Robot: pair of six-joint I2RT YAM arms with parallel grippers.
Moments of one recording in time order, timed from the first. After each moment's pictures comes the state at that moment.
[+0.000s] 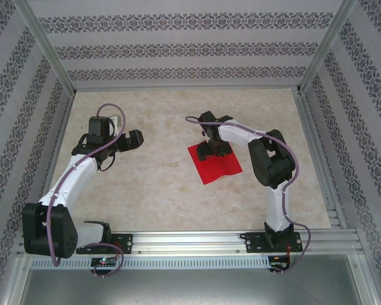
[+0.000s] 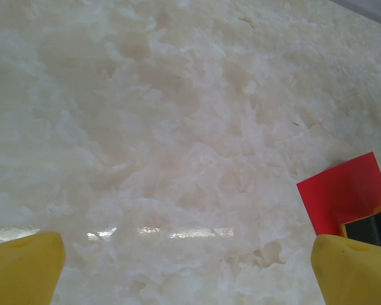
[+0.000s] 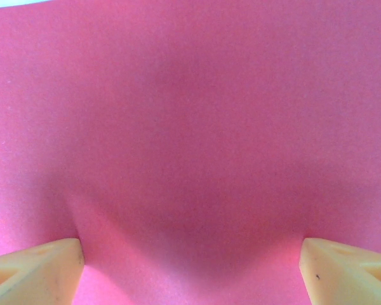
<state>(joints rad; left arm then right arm) -0.09 1.25 0.89 -0.41 0.26 -0.38 0.51 2.08 1.48 -0.86 0.02 0.21</state>
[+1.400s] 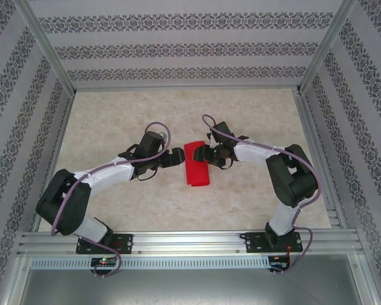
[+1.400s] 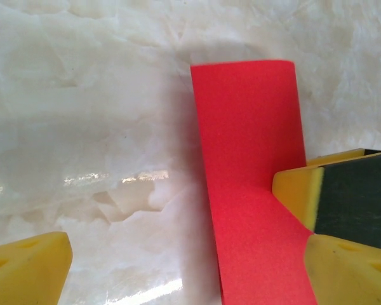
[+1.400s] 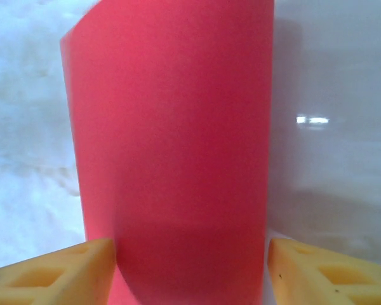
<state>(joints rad) -0.57 1.50 0.81 -0.12 0.16 -0.76 0.50 1.78 1.03 -0.33 -0.32 0.57</state>
